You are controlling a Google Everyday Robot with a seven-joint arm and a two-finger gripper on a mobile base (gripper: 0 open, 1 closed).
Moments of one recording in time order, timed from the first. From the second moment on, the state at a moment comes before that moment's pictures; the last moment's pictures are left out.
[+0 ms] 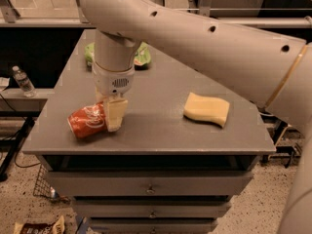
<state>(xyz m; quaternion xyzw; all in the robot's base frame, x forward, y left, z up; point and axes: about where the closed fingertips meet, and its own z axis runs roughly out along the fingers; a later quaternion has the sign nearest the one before) 0.501 0.120 0.840 -0.86 0.50 0.09 0.09</state>
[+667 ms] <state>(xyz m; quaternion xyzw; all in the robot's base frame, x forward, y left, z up) 0.510 0.107 0.862 -0.85 0.50 0.09 0.13</state>
